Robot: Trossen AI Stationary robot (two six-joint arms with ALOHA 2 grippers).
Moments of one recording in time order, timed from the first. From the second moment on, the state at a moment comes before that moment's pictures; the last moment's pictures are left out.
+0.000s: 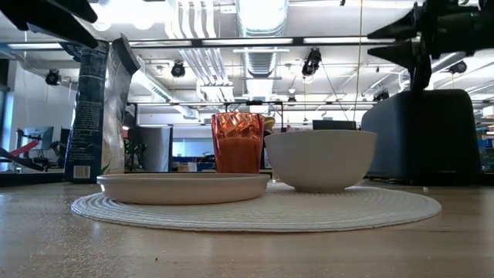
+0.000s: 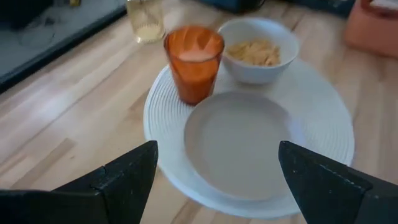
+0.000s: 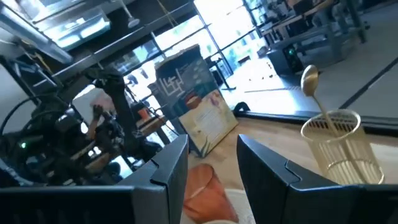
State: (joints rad) left arm -0.83 1.21 0.96 -0.99 -0.93 -1.25; right arm 0.22 0.47 0.16 0.44 0.64 0.46
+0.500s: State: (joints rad) left arm -0.88 1.08 0.68 -0.63 -1.08 -1.12; right arm 0.22 0.74 0.63 -0.01 0.62 0.42
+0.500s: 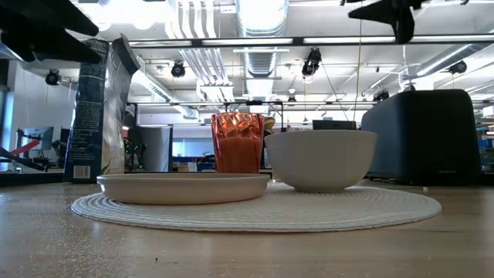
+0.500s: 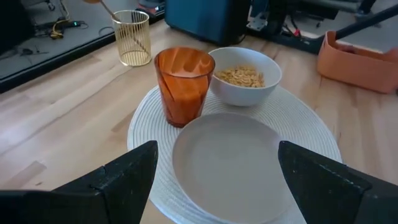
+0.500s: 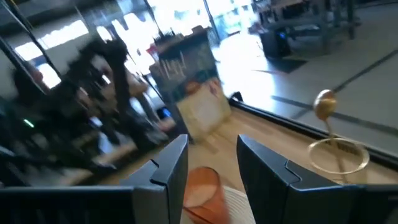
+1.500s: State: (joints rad) left arm -0.88 1.01 0.57 -0.55 -1.14 -1.08; right arm 0.07 0.98 1.17 -1.55 0.61 1.57
